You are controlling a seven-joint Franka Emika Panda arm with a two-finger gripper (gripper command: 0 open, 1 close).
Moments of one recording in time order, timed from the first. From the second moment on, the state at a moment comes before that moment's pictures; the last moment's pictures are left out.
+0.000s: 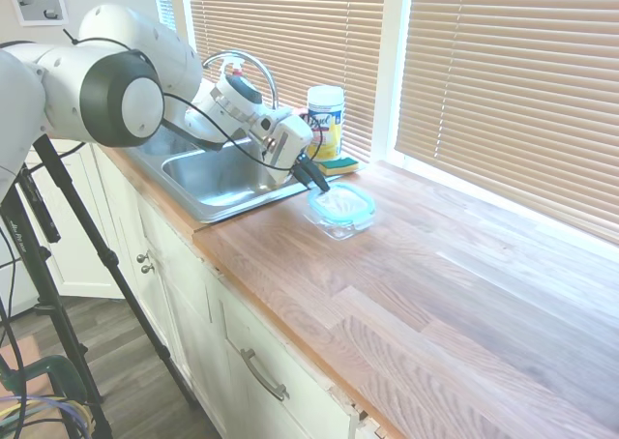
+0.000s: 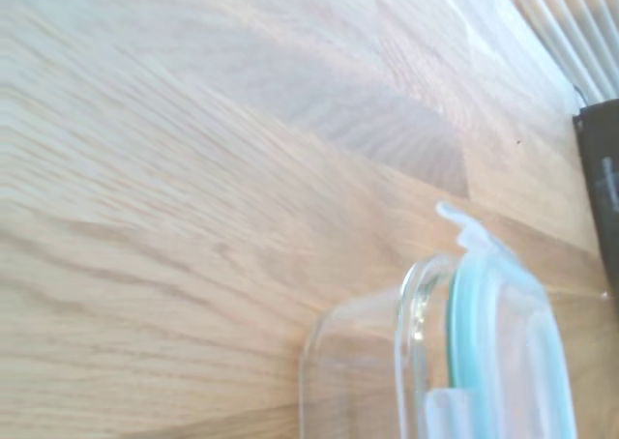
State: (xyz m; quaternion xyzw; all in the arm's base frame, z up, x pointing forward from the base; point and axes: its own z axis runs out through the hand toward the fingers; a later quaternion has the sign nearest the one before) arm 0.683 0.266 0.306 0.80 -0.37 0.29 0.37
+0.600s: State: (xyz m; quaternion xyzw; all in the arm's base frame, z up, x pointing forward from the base) arm 0.694 0.231 0.372 0.80 -0.42 0.28 0.33
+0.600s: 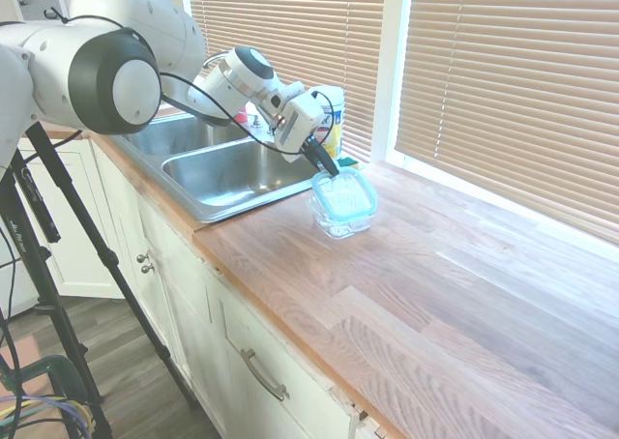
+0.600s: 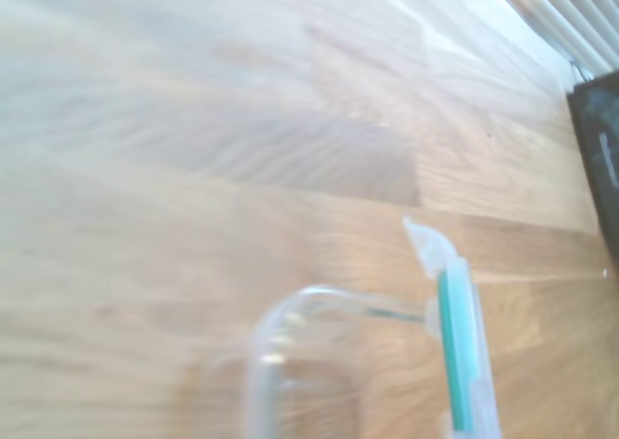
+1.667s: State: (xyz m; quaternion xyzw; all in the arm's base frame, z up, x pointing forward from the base) arm 0.635 0.000 0.430 0.78 -0.60 0.17 0.08
